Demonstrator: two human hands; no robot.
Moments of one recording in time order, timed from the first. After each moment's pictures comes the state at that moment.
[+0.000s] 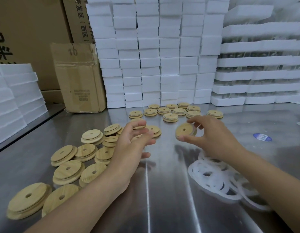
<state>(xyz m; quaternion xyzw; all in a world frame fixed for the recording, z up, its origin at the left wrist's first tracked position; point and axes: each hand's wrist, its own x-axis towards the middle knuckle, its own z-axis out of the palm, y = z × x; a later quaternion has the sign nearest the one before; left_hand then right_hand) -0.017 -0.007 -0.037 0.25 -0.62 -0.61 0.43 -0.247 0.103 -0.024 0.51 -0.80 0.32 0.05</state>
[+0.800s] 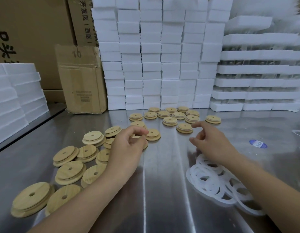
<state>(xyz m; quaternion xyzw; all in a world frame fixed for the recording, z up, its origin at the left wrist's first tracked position) -0.014 -0.012 -0.032 0.30 -0.71 -0.44 0.47 -0.254 0.098 -0.032 0.45 -0.79 0.41 -0.05</state>
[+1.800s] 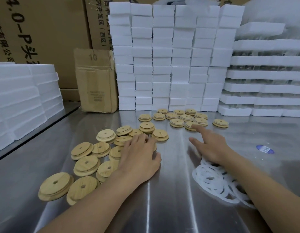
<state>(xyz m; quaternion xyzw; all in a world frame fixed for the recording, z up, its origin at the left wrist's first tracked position) -0.012 -0.016 -0.048 0.36 -0.90 0.01 0.23 -0.275 0.071 -0.047 0.51 -0.83 0.24 0.00</state>
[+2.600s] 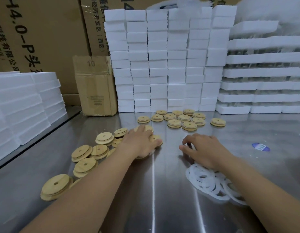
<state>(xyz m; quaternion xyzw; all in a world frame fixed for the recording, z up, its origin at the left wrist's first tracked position) -0.056 -0.078 -0.024 0.41 -0.91 -0.02 0.02 -0.255 0.089 -0.037 0.59 -0.80 0.11 0.04</state>
